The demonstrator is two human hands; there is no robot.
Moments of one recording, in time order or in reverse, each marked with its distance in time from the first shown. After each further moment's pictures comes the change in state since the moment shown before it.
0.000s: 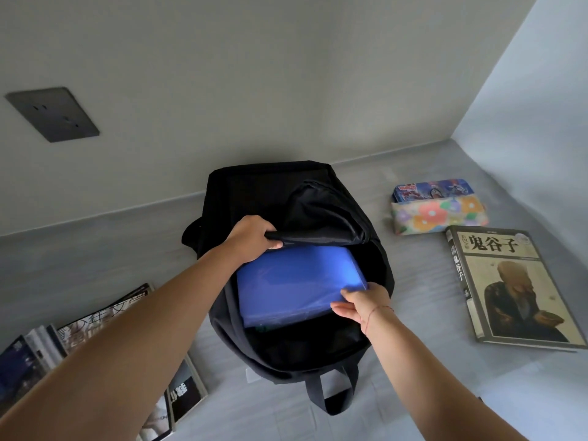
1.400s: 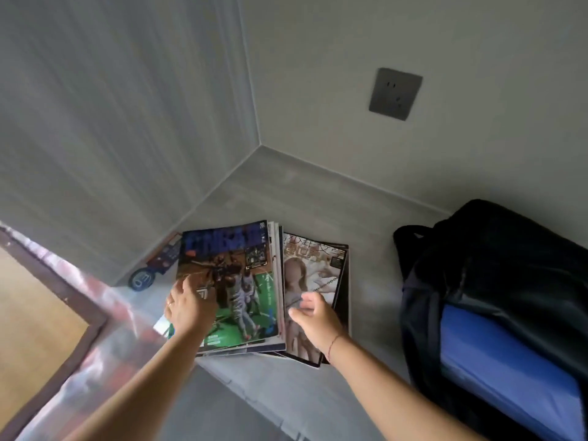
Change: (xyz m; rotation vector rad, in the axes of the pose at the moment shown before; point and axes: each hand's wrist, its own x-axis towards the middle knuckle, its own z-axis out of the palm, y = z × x) left_hand -0.378 -0.255 0.054 -0.284 0.879 -1.379; right_hand -0.123 0.178 0.263 -1.109 -0.874 -0.471
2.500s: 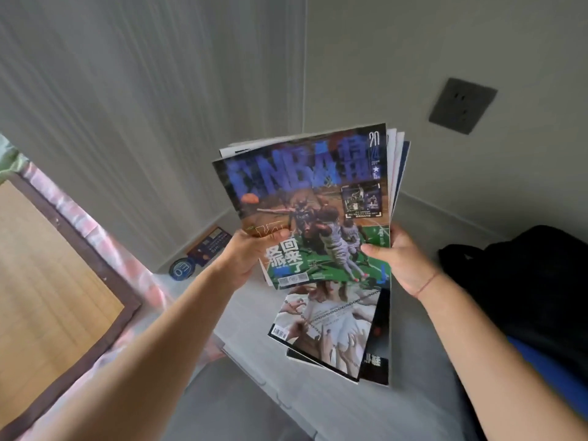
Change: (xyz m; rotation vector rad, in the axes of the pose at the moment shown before) left_hand 0.015 0.087 -0.082 -1.111 -0.599 0.297; right_hand 0.034 -0.100 -0.082 0.363 -0.111 -0.376
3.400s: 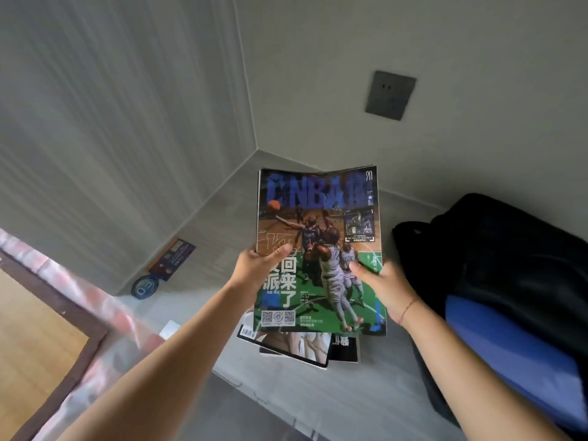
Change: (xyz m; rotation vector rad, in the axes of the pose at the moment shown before) left_hand -0.006 -0.045 0.068 0.233 0.063 -0.235; right_hand -0.071 0.051 -0.042 -0.295 0.342 0.221
